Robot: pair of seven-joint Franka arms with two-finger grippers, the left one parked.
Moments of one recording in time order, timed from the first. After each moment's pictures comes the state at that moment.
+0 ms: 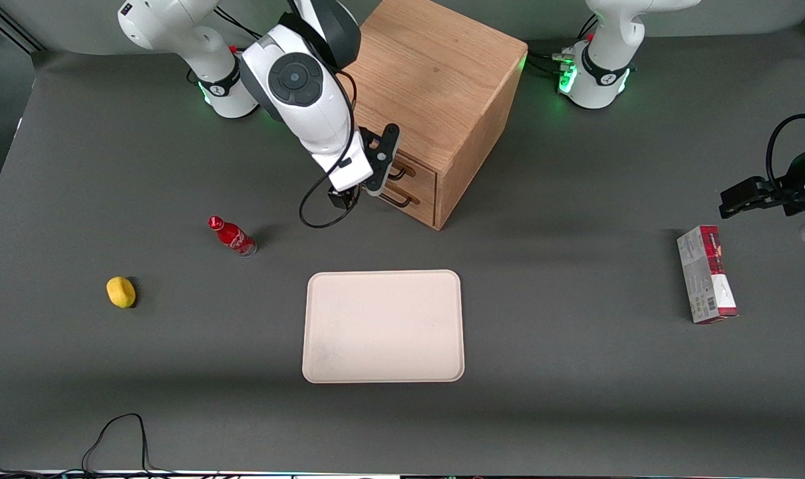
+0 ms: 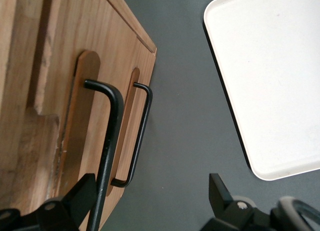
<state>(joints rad) 0.83 0.22 -0.12 -1.77 0.16 1.94 -0.58</state>
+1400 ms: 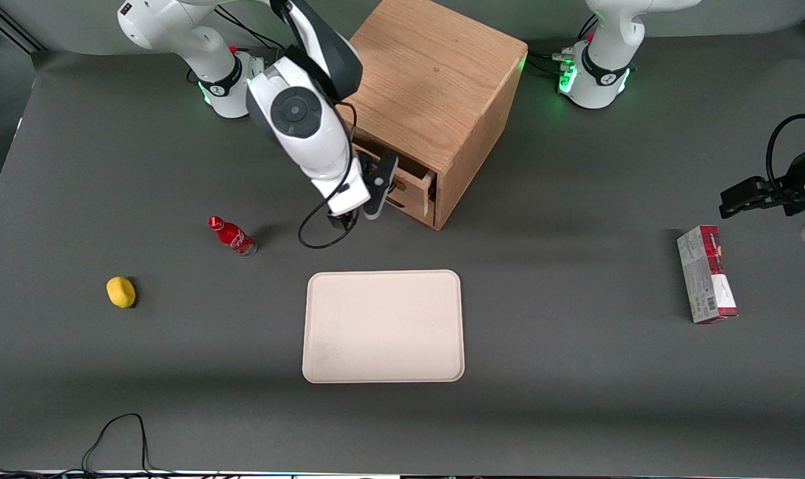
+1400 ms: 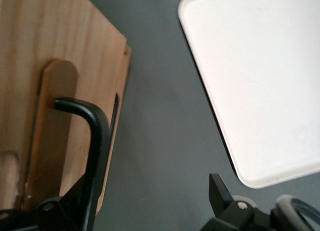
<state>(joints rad) 0.81 0.29 -0.16 -1.78 0.17 2.04 -0.58</state>
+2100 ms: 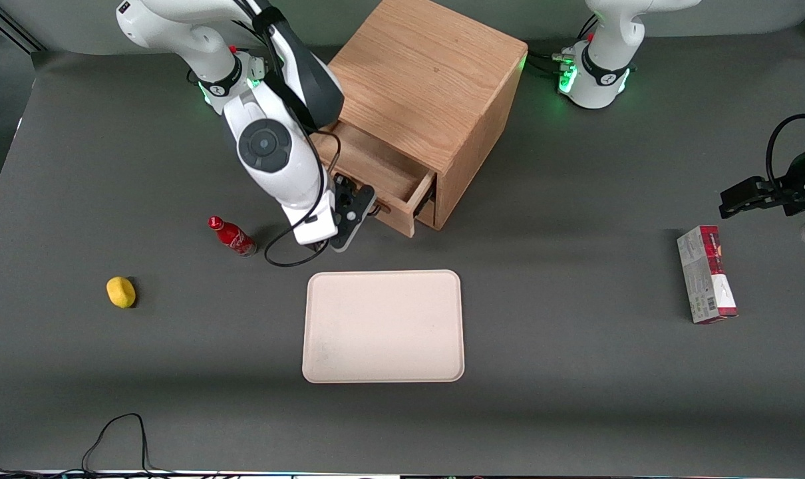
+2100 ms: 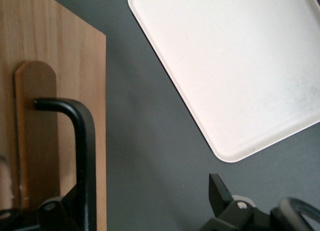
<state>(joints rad) 0.73 0.36 -0.17 -1.66 0.17 1.96 -0.53</state>
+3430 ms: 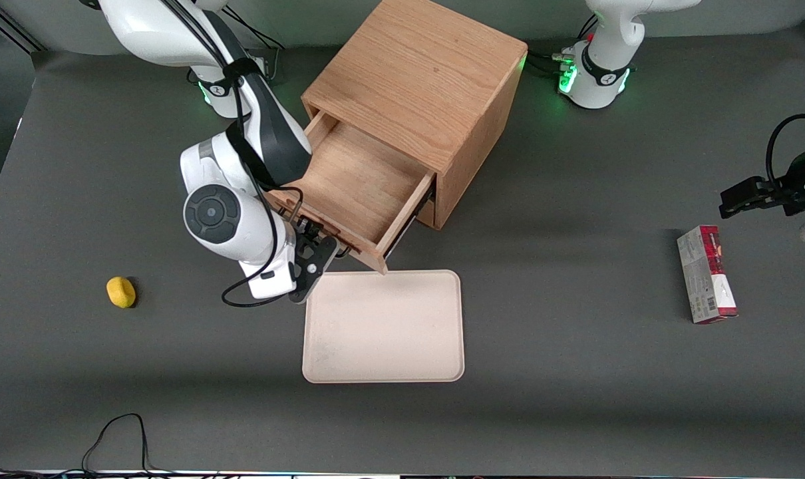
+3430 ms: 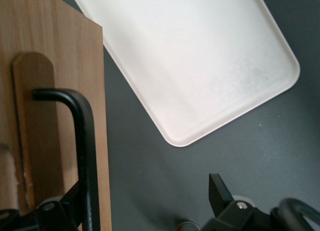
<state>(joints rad) 0.58 0.51 -0.17 -1.43 0.17 1.83 -0.62</state>
